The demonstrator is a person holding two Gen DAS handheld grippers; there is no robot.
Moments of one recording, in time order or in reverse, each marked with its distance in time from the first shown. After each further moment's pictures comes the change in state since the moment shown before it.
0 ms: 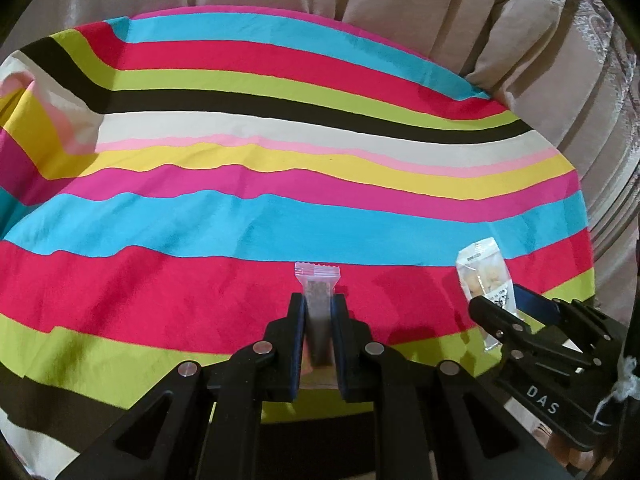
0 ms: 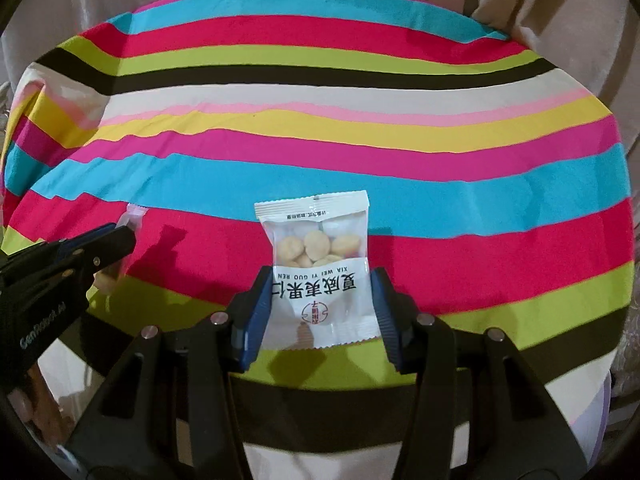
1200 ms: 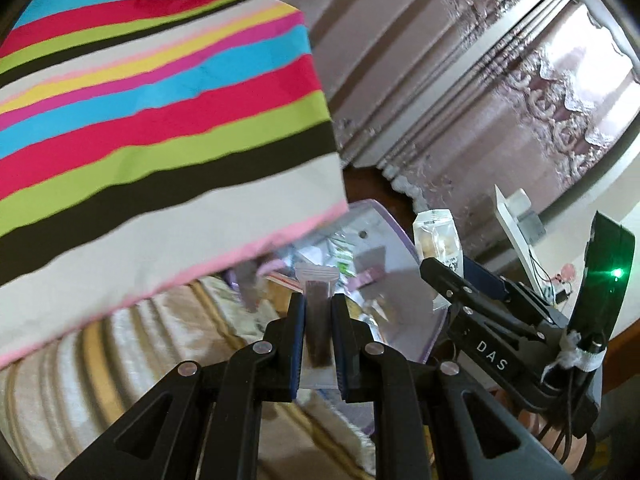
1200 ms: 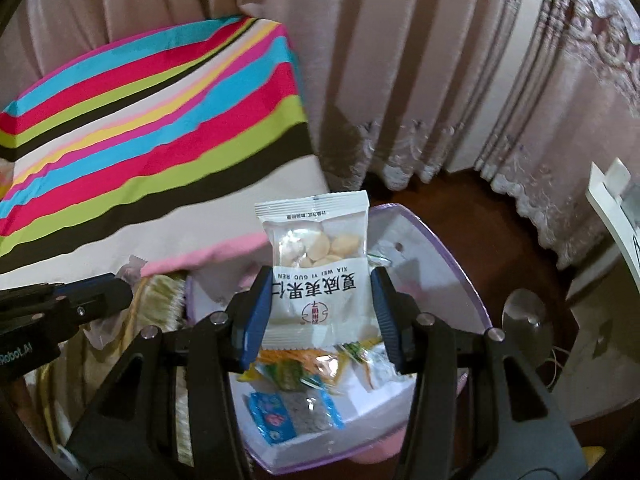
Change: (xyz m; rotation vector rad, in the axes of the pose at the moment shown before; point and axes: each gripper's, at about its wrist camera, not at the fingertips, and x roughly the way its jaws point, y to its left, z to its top) left arm -0.055 -0.261 -0.123 0.259 0.313 -0.561; right arm -0.185 -0.212 -0.184 0.377 0.008 -0.374
